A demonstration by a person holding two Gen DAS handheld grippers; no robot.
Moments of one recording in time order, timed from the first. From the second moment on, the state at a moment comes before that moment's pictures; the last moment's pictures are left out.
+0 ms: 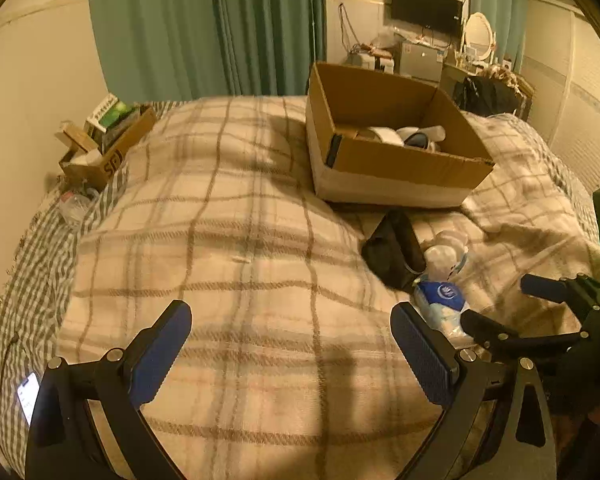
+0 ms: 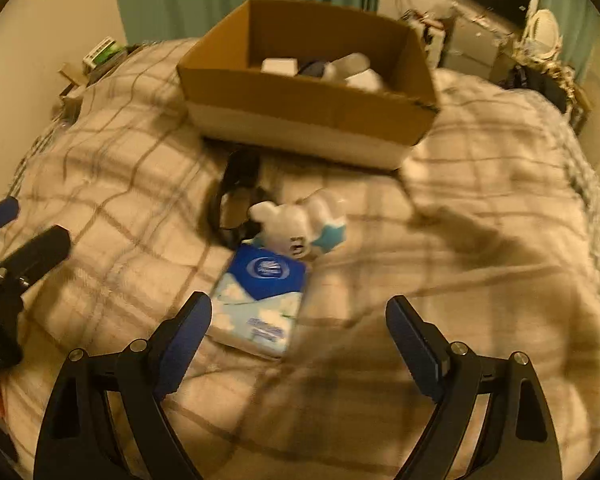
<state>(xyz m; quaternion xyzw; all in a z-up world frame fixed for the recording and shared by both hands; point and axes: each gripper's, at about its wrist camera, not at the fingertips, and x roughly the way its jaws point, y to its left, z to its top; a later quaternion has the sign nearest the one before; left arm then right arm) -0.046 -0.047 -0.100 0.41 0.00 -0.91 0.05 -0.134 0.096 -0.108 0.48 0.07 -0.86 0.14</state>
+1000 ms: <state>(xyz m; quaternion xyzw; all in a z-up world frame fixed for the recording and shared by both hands) -0.113 0.045 -0.114 0.45 -0.07 -0.89 0.00 -0.177 0.171 -0.019 0.39 0.04 -0.91 0.12</state>
